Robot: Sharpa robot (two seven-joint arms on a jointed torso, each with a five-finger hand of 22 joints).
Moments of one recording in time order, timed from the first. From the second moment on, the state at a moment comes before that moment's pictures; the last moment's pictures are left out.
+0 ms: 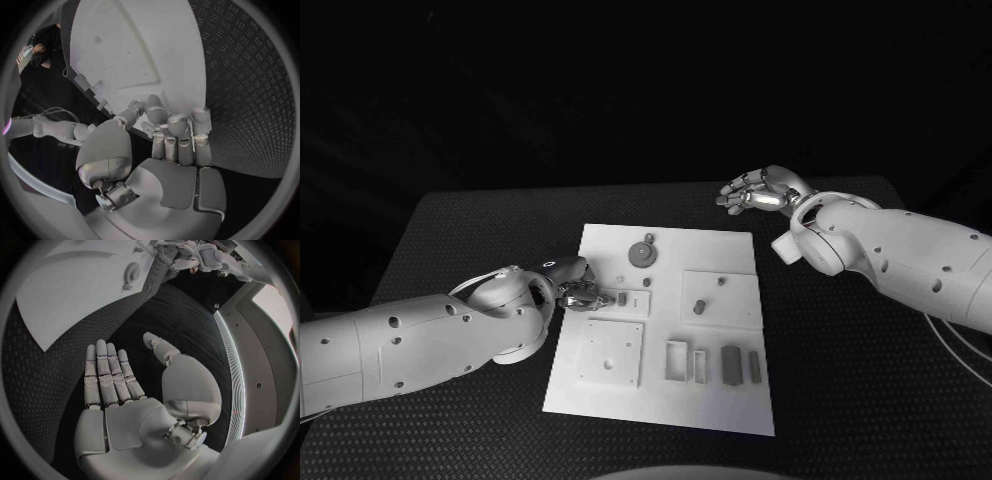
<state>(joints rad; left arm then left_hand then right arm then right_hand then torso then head) 1.20 -0.83 -0.24 1.53 -1.37 -0.33 -0.40 0.78 -0.21 0.65 -0.01 0.05 1.21 -0.02 0.51 0.66 1.41 -0.13 0.99 0.67 1.26 -0.18 1.32 0.66 0.05 1.00 -0.16 1.03 1.31 1.24 -0.68 -0.01 1.15 -0.72 -0.29 0.08 0.98 -0.15 0.52 -0.21 0.30 0.72 0.19 0.36 0.36 0.95 0.18 0.29 0.07 0.92 0.14 0.32 0.48 0.23 0.71 0.23 0.15 0.99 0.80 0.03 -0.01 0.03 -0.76</state>
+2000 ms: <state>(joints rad) 1.26 -0.75 -0.15 1.41 -1.20 -0.39 -0.20 1.16 -0.14 0.53 -0.23 0.23 0.96 0.10 0.41 0.59 1.16 0.00 0.65 0.49 1.01 -0.06 1.05 0.52 0.02 0.78 -0.09 0.82 1.25 1.24 -0.67 -0.01 1.13 -0.72 -0.29 0.08 0.98 -0.15 0.52 -0.21 0.31 0.72 0.19 0.36 0.36 0.95 0.18 0.28 0.07 0.92 0.14 0.32 0.48 0.23 0.71 0.23 0.14 1.00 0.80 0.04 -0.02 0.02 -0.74</state>
